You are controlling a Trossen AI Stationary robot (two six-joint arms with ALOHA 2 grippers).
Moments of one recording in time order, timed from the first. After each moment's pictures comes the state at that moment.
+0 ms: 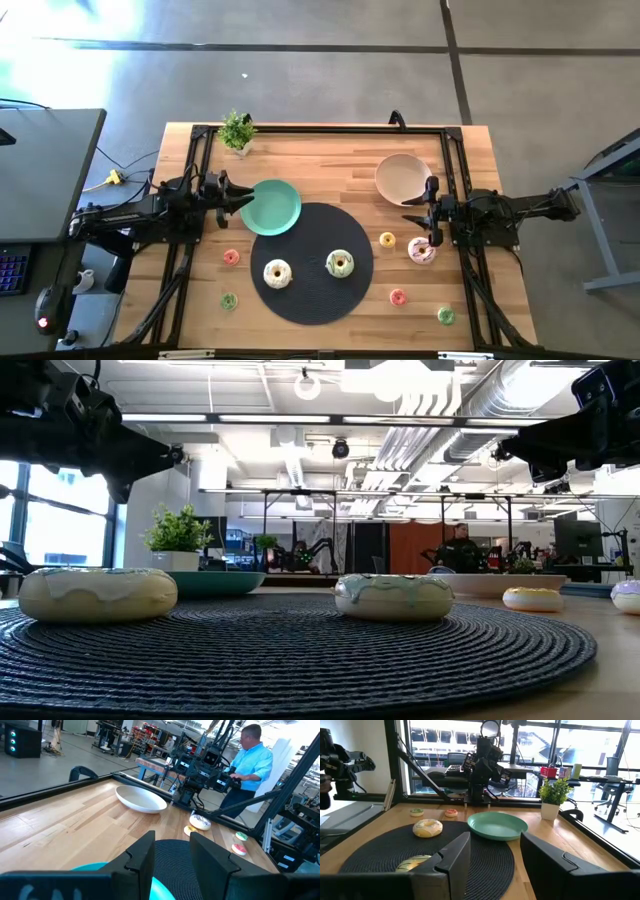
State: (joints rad) left arm 0.16 0.01 0.03 0.00 -0.01 -0.35; right arm 0.12 0.03 0.01 0.05 0.15 -0.04
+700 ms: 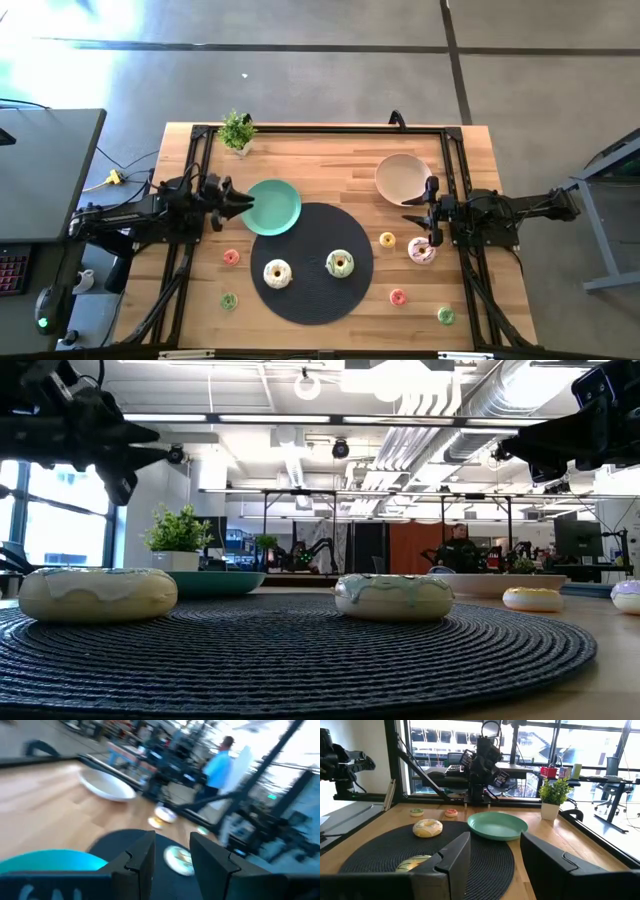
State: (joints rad) left arm 0.16 0.02 0.03 0.01 0.17 -0.49; right arm 0.12 0.03 0.01 0.05 0.15 -0.04
